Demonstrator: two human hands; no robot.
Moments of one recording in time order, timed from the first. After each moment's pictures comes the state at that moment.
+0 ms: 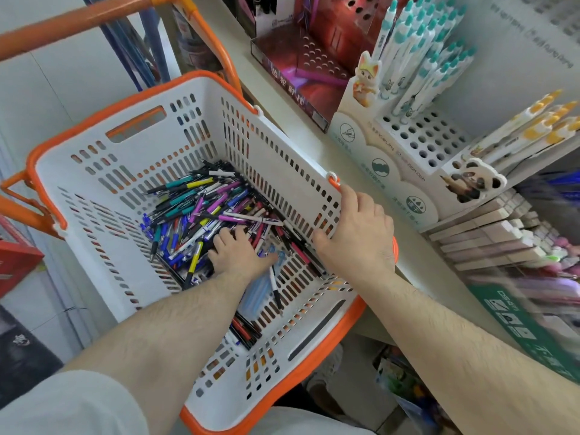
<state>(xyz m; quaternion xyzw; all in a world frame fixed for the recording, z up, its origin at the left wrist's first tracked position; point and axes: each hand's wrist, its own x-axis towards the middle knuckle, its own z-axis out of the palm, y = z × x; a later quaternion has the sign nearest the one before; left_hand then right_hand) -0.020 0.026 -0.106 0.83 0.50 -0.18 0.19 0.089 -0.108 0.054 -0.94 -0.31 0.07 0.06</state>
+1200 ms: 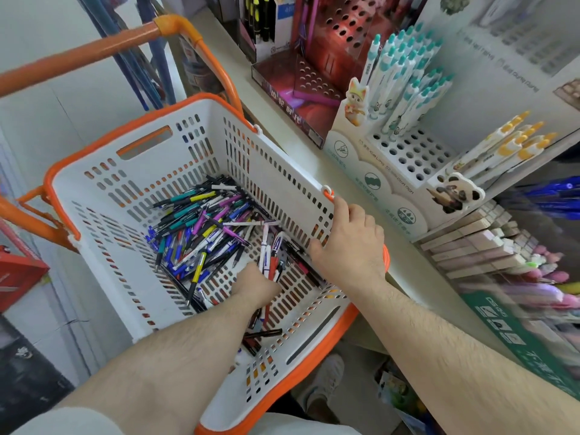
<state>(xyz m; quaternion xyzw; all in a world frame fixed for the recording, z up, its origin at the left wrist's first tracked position) -0.028 -0.011 -0.079 0.70 0.53 -0.14 0.46 0.086 -0.108 0.056 -0.94 -0.31 0.08 0.06</state>
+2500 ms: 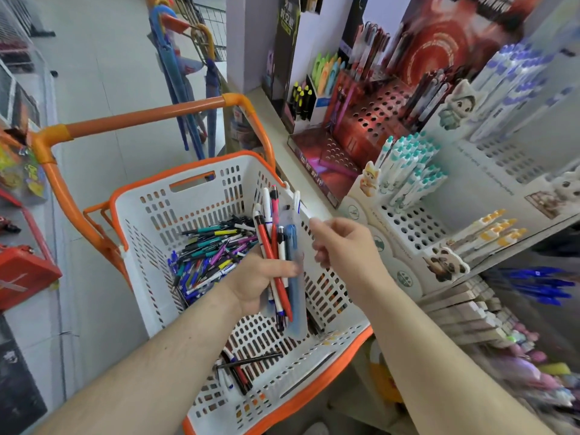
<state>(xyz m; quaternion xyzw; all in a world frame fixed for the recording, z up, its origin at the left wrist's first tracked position) -0.041 0.019 0.096 0.45 0.24 0.11 0.85 0.082 -0.070 0.157 -0.76 -0.25 0.34 0.49</state>
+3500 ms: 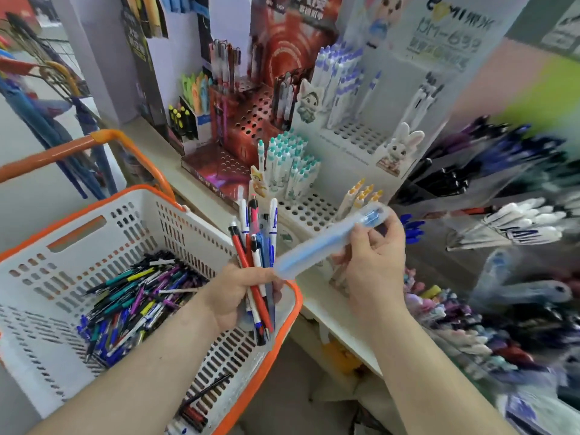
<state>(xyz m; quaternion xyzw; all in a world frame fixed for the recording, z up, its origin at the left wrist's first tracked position) 0.026 -0.041 0.133 0.44 0.21 -0.03 0.87 0.115 -0.191 0.197 -0.69 -0.03 0.08 0.72</state>
